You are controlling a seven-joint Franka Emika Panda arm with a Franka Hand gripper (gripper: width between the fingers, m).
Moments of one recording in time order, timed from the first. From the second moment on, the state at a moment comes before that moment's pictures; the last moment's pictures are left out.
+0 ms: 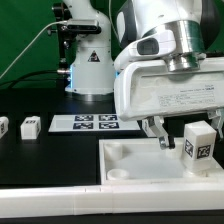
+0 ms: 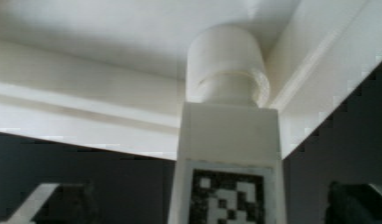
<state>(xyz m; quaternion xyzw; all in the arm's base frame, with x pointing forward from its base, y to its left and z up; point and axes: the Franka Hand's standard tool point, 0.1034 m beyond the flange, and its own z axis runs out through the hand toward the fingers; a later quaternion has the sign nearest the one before) 0.623 0.111 0.072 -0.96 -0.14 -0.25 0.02</state>
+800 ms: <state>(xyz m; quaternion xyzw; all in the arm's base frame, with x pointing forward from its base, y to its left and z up) 0.612 0.114 0.082 -0.98 -0.15 -0.13 0.03</state>
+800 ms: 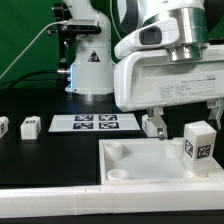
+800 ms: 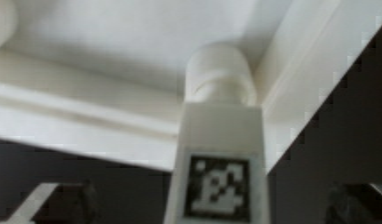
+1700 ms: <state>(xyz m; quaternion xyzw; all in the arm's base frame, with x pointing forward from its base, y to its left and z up) 0.616 0.110 0.086 -0.98 -0.17 0.06 0.04</state>
